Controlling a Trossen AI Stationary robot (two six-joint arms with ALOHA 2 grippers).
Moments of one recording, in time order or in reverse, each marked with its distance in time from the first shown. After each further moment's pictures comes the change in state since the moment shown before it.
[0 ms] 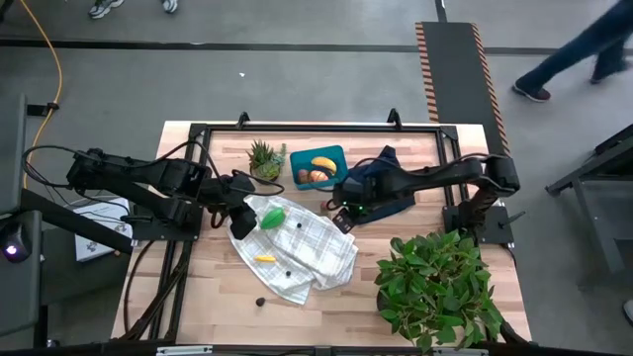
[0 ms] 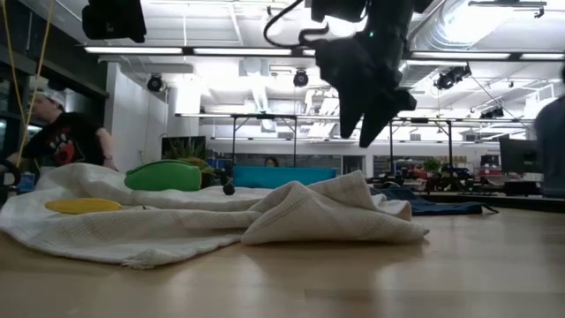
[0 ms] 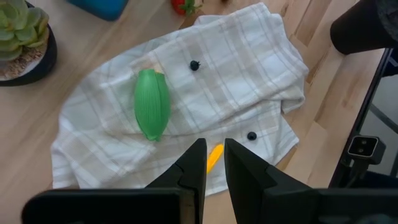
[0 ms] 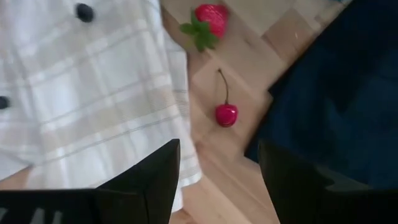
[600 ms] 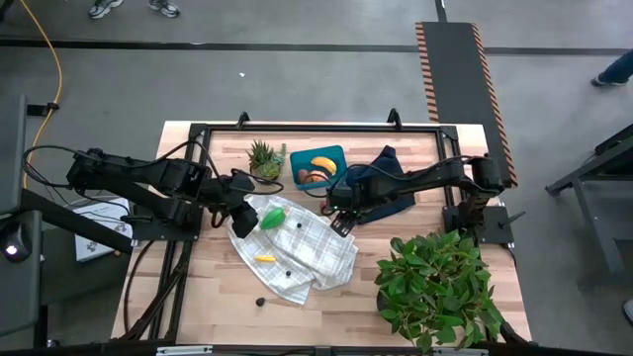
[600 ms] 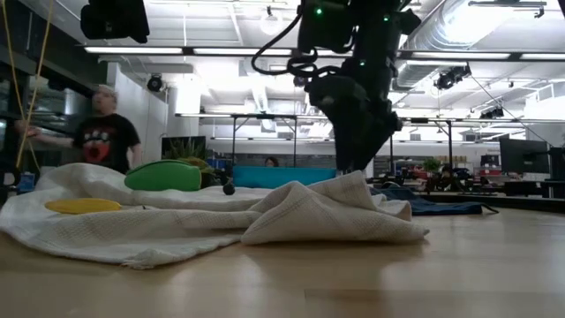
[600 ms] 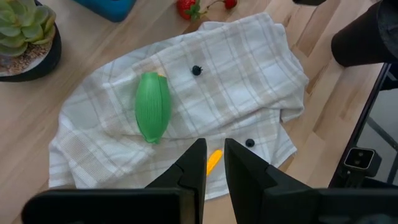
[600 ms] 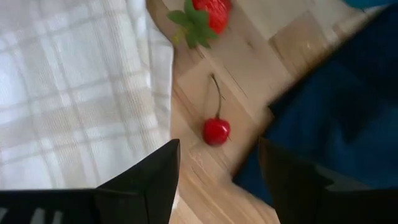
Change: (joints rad) left arm 0.000 0.000 0.000 0.008 -0.019 -0.050; right arm -0.007 0.112 0.001 0.045 0.028 -0.132
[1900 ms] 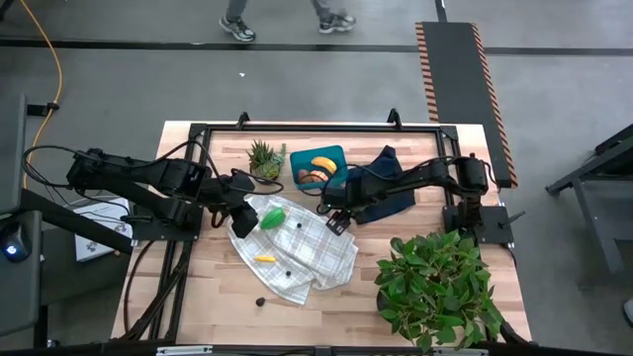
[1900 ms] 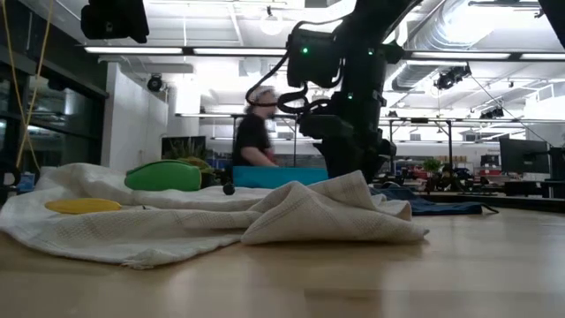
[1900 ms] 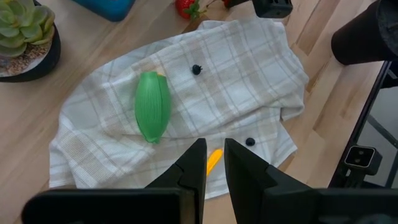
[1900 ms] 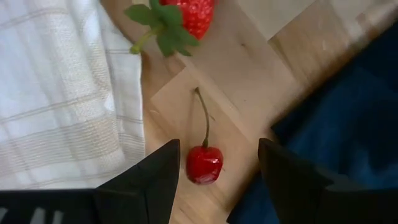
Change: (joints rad) left arm 0.000 0.000 0.000 -0.002 0.004 0.007; right arm -0.045 0.112 0.000 0.059 -0.030 -0.003
